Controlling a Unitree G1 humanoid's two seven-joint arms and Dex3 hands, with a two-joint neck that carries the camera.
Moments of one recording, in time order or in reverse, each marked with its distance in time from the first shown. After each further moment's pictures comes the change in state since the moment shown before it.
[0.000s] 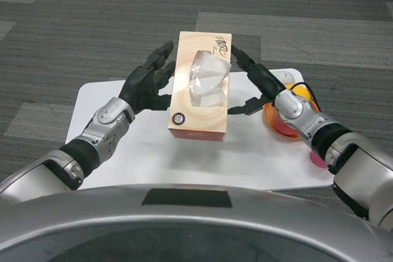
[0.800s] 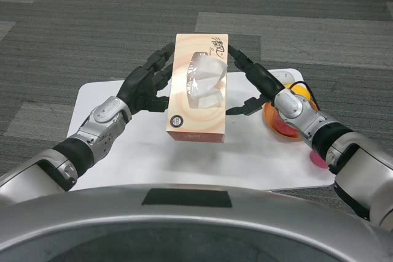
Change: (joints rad) left arm 0.002 0.045 -0.026 -0.045 0.002 0.039 -0.012; right arm 0.000 -0.007 0.000 -0.019 0.000 0.000 0.012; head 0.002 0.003
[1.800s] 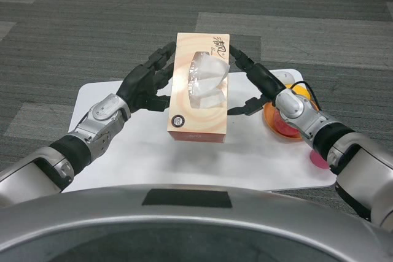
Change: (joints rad) left arm -0.014 0.027 -0.030 -0.026 -0.005 0.008 -0.003; right arm 0.000 -0.008 0.001 -0.004 0.000 0.000 0.006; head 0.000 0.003
